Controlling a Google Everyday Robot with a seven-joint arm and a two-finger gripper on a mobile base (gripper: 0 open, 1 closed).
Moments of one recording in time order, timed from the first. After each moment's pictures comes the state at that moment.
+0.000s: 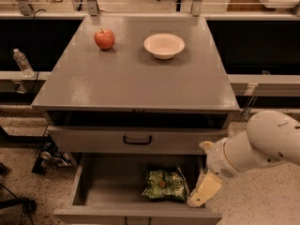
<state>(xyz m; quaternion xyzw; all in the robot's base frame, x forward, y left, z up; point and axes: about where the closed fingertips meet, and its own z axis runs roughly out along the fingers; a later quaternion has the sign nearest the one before) 0.404 -0.133 0.675 -0.54 0.80 0.16 0.20</state>
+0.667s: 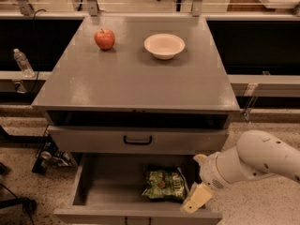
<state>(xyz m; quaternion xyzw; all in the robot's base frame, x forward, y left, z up) 0.402 -0.124 0.610 -0.52 0.81 0.20 0.20</state>
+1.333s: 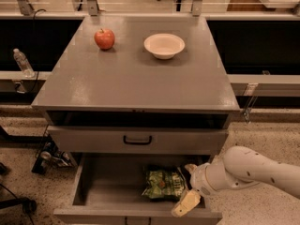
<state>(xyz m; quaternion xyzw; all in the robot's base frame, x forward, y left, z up) 0.416 -0.107 0.523 -0.50 0.80 0.24 0.22</state>
